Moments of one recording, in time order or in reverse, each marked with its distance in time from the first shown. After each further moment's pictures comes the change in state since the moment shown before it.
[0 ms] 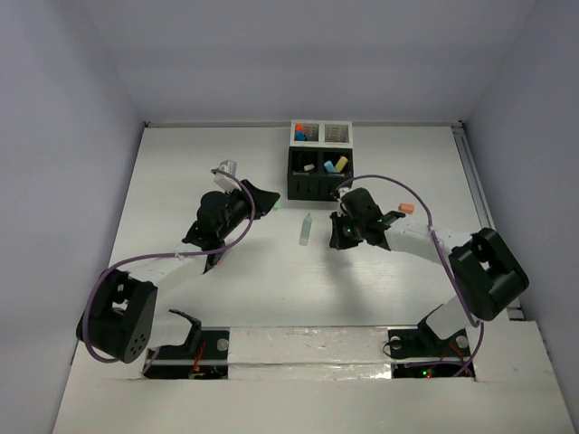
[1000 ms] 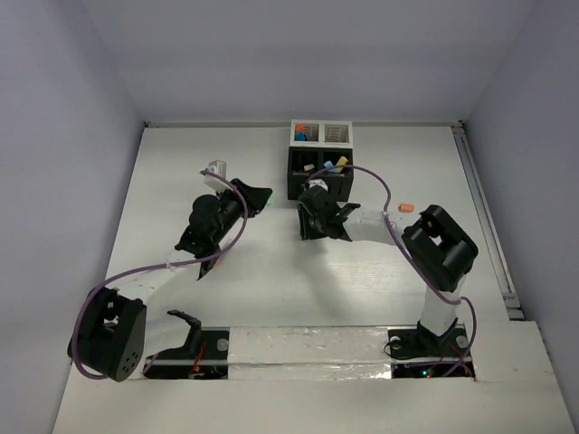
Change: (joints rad) left arm 0.006 -0.109 -0.024 -0.022 -0.079 0.020; right arm 0.183 0.297 0.280 0.040 0.276 0.165
